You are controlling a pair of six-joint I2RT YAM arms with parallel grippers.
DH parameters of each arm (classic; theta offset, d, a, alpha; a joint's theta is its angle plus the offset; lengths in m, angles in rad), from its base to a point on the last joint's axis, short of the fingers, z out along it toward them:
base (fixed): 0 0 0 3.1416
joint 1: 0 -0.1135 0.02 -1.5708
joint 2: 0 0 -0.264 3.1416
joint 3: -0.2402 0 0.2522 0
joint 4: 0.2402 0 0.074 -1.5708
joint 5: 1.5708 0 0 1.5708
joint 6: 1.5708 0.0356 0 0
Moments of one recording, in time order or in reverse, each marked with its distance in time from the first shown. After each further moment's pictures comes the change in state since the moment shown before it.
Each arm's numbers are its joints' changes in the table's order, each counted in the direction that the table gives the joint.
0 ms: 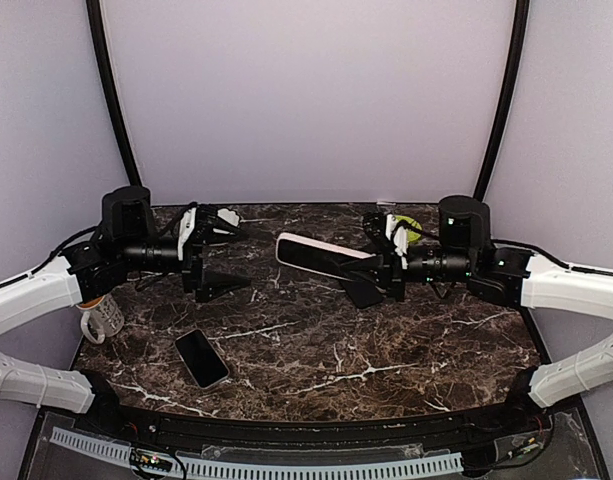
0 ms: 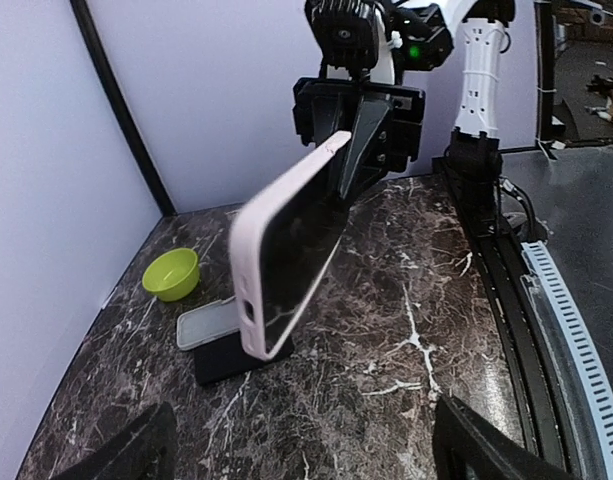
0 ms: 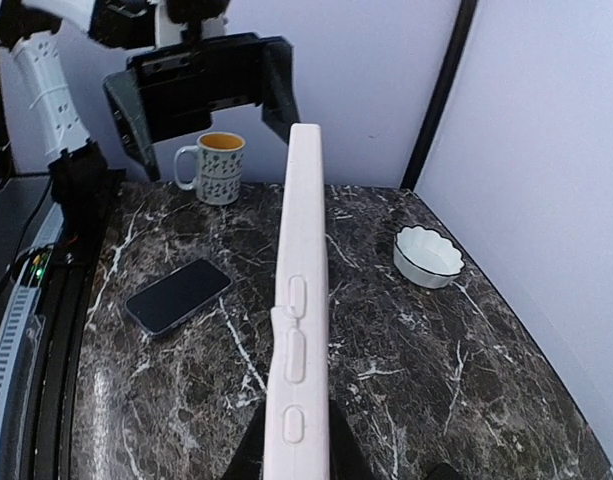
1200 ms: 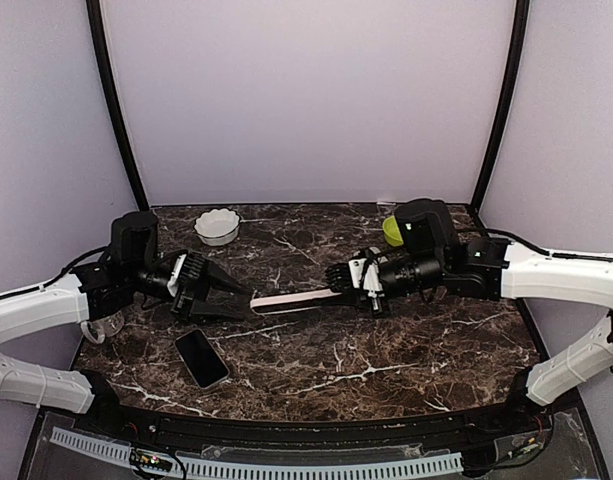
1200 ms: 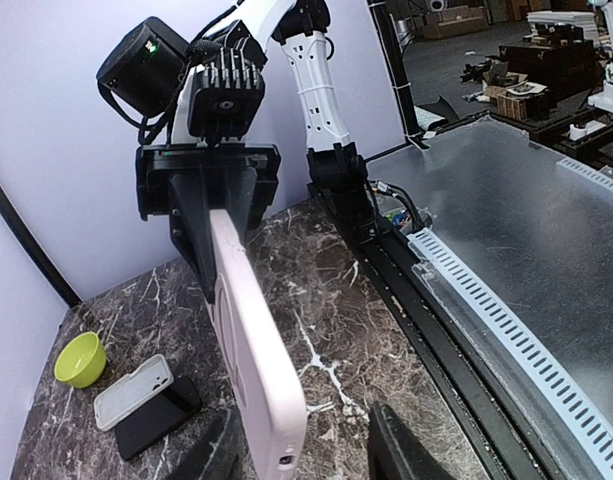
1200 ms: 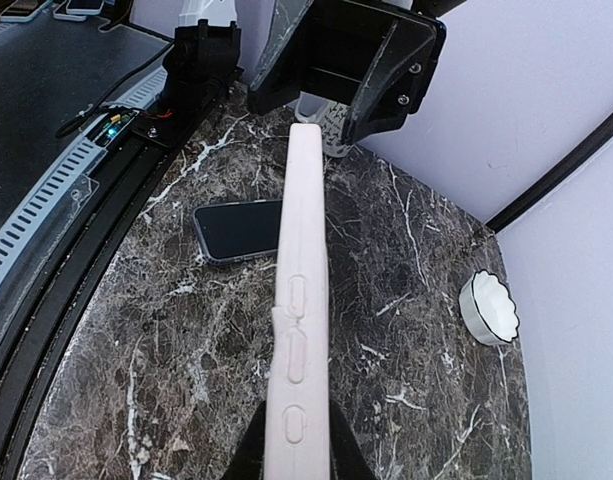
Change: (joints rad) left arm 0.014 0.007 0.157 -0.098 0.358 0.202; right arm -0.117 -0.142 -0.156 0.282 -0.074 -0.479
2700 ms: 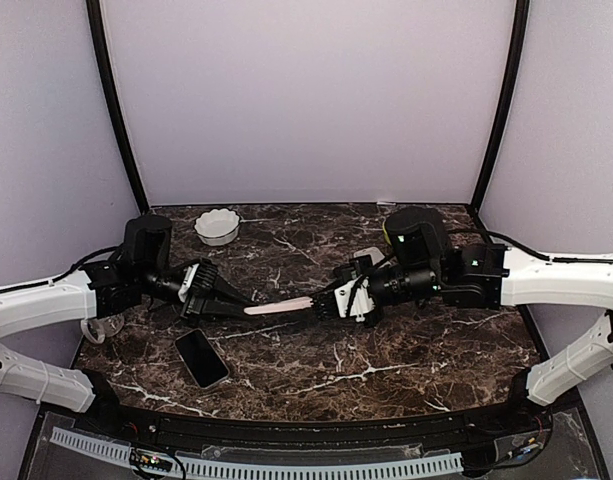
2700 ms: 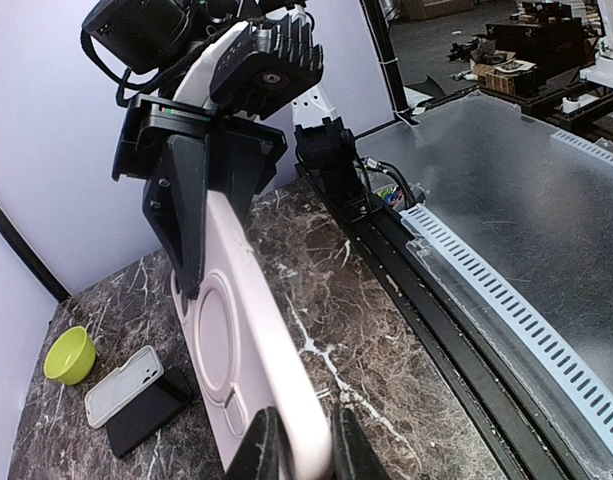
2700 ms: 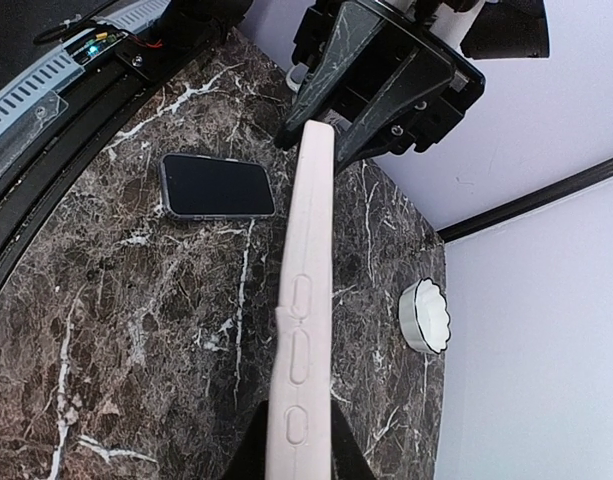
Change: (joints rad) left arm 0.040 -0.065 -0.018 0.048 -0.030 0.087; right arm -0.110 -0.006 -0.020 0.005 0.228 -0.239
